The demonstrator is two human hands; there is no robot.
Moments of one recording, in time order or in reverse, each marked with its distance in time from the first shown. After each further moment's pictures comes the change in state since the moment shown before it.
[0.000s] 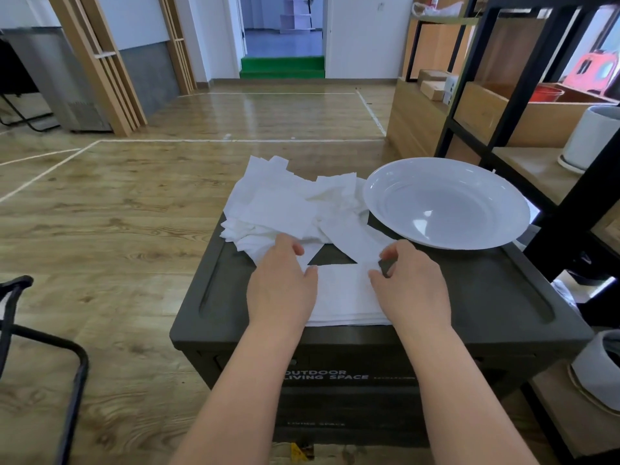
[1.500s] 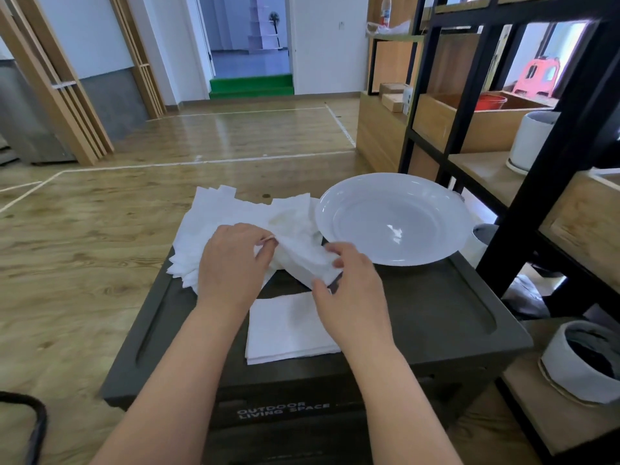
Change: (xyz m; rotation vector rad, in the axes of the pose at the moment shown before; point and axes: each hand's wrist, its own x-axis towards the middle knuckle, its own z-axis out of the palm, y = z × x) left_hand 0.055 0.029 0.004 0.081 0.179 0.463; right_hand 0.007 0.001 -0.010 0.367 -0.020 -0.079
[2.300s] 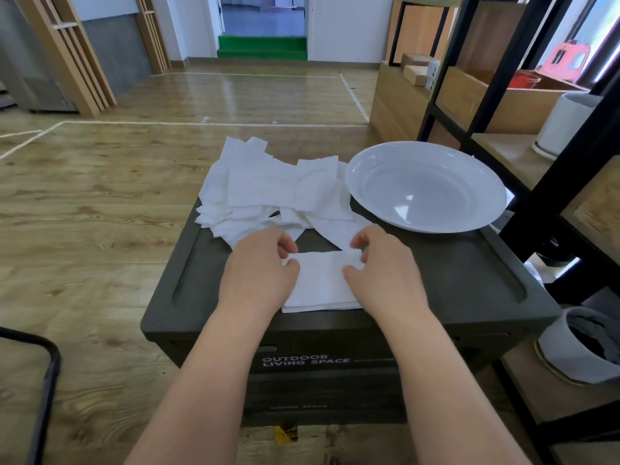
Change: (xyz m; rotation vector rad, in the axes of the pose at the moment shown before) left_hand -0.058 -0.009 -0.017 -0.134 -0.274 -0.353; right_hand -0.014 -0.007 0.006 -0.332 -0.085 0.065
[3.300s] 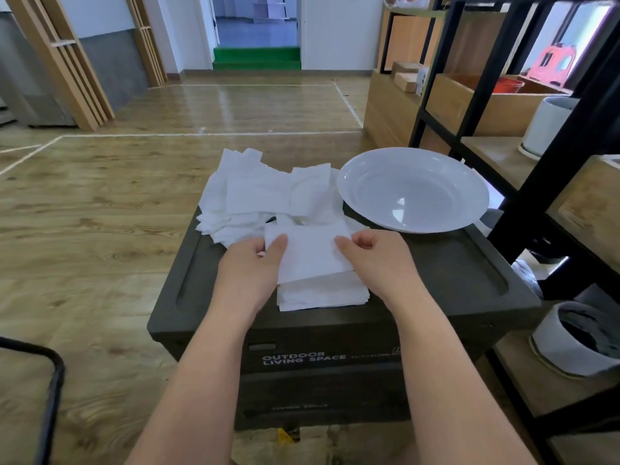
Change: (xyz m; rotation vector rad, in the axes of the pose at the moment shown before) left_hand -0.007 0.001 -0.010 -0.419 -0.023 -0.210; right_hand 0.007 0.002 -0.014 0.414 -0.087 0.097
